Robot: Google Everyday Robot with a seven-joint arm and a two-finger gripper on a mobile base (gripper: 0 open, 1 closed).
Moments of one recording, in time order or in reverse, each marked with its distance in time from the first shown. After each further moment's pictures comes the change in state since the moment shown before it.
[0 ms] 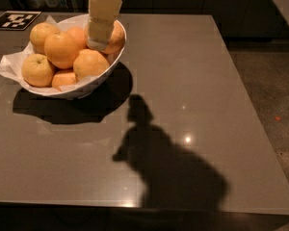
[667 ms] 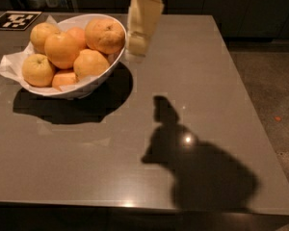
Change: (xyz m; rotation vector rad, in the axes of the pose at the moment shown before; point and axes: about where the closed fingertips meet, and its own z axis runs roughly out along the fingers) arm 0.070 0.008 0.001 -0.056 0.062 0.043
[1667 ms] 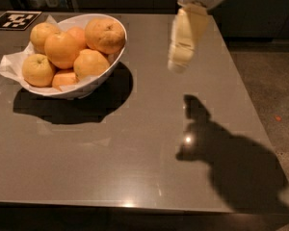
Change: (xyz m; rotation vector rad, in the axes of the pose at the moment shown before) arm 0.082 0.000 0.004 -0.044 0.071 0.058
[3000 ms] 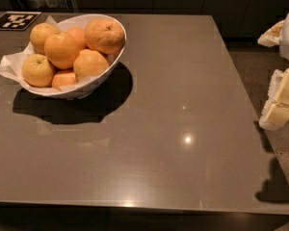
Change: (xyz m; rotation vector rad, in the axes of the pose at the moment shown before) arm 0.154 0.064 -0.004 0.029 0.007 0.080
